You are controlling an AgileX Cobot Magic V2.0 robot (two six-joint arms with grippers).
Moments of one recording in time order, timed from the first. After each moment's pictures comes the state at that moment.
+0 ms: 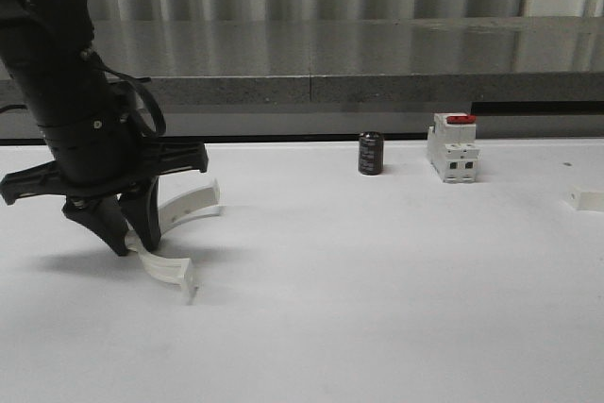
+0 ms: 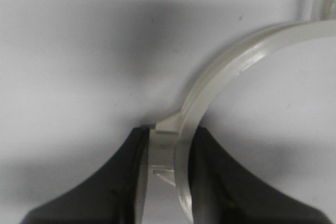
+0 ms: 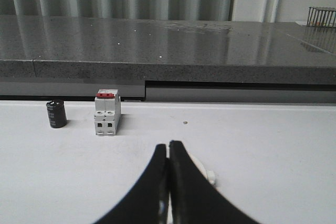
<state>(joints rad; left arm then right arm) -0.40 1.96 -1.24 -0.10 0.67 -0.34 -0.02 -0.02 0.03 0.01 0.05 -0.02</state>
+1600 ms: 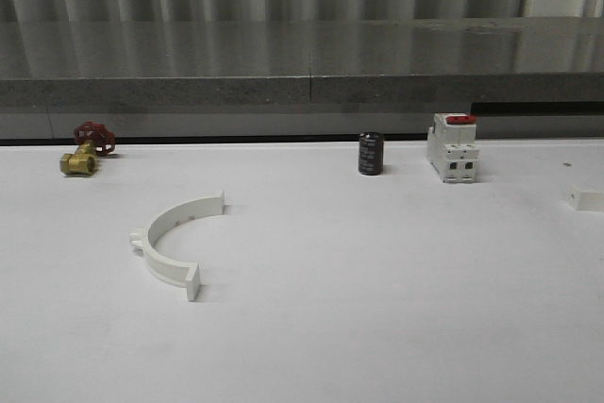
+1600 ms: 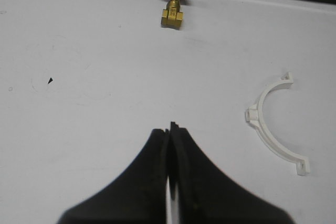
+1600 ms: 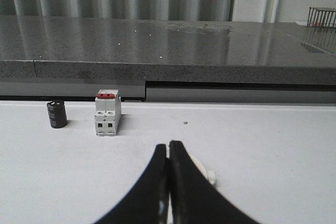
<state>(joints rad) -0.11 0.79 -0.69 0.06 0.65 -0.21 -0.02 -0.02 0.03 0.01 0.05 -0.02</state>
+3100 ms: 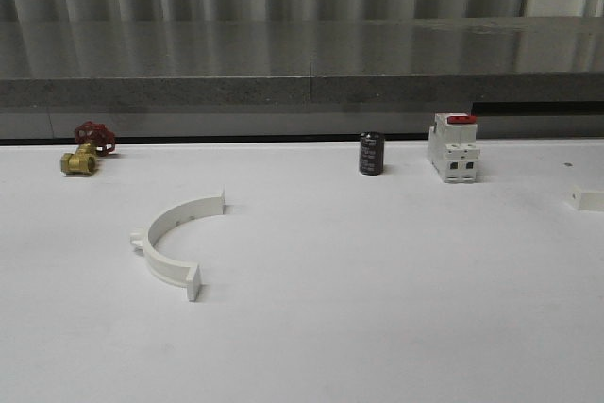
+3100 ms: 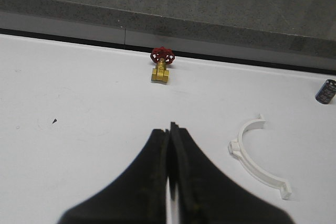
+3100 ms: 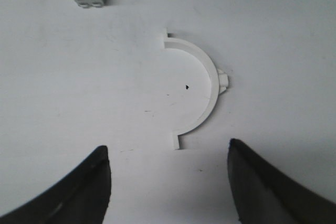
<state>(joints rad) -0.11 0.28 -0.43 0.06 0.55 -0.21 -0.08 1.12 -0.91 0.05 0.77 -0.02</state>
